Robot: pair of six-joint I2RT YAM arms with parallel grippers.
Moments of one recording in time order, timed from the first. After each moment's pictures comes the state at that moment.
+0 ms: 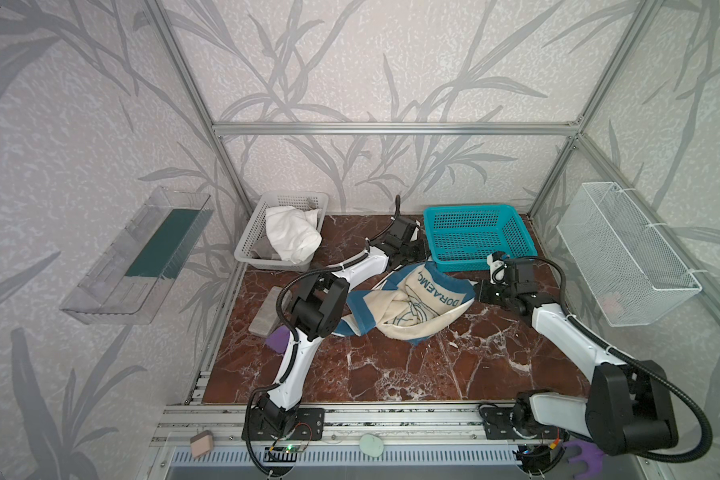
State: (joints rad) left arm -0.62 2.26 1.82 -0.22 0.33 -0.69; right arm 0.09 1.25 0.72 -0.28 -0.23 0.28
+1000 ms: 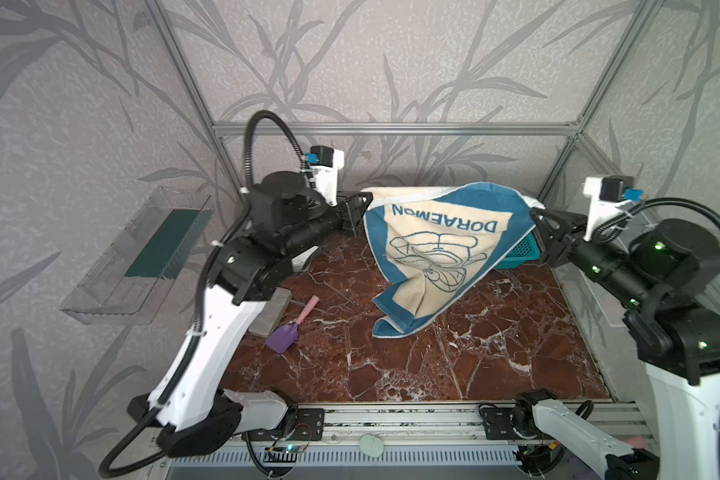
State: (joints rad) left arm -0.56 1.27 1.97 -0.76 0.16 -0.39; right arm 0.16 0.97 1.78 -0.77 -0.33 0.15
